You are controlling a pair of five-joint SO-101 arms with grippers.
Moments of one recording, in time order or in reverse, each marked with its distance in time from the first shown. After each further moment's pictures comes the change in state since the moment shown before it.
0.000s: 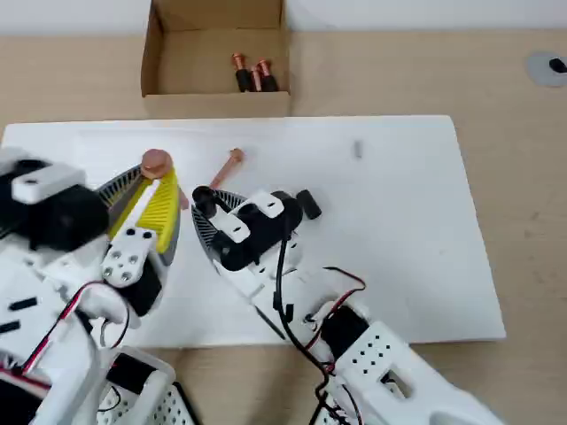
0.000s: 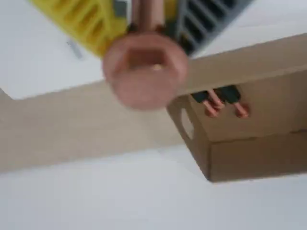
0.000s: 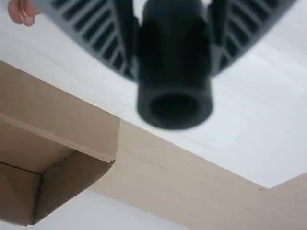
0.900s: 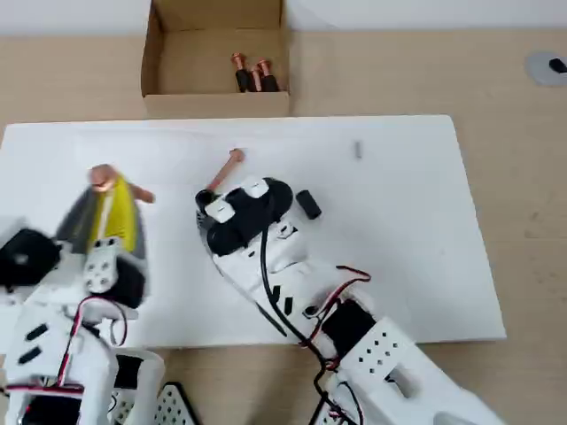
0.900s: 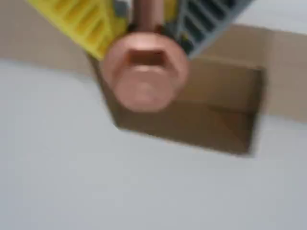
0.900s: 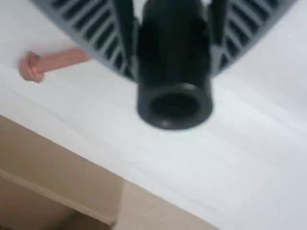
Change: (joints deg) left arm -15.7 -26.5 32.4 -15.5 10.6; right arm 0.3 0.0 -8.7 18.3 0.0
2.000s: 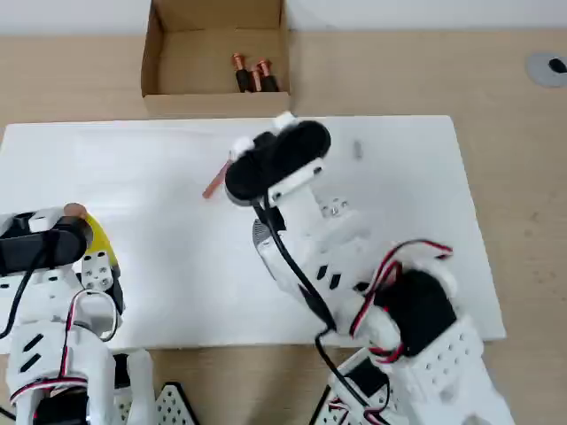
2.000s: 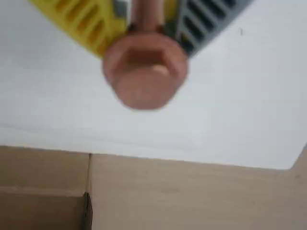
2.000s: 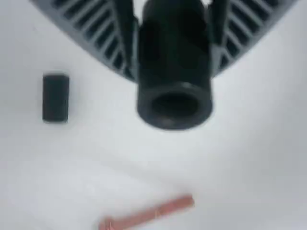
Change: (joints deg) left arm -18.8 -4.4 5.1 17.2 -20.1; right arm 7.5 9.0 -48.1 65.1 0.0
